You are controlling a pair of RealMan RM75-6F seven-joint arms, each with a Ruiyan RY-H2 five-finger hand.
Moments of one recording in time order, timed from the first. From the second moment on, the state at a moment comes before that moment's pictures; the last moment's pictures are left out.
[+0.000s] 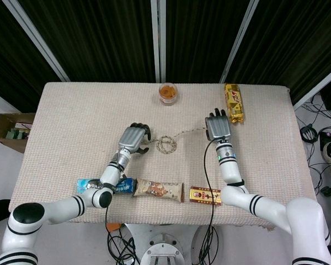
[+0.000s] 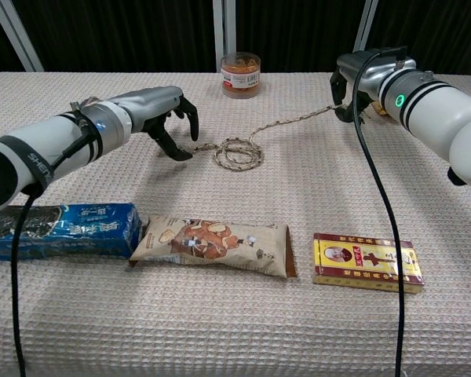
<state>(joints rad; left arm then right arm) -0.91 -1.88 -0.33 -1.05 0.92 0.79 0.33 0.90 -1.80 0.32 -1.05 -0.76 0.97 -0.71</state>
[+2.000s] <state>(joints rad) -0.76 -1.73 -0.29 -1.14 0.99 0.95 0.16 0.82 -1.67 0.32 -1.19 -0.79 1.01 -0.62</state>
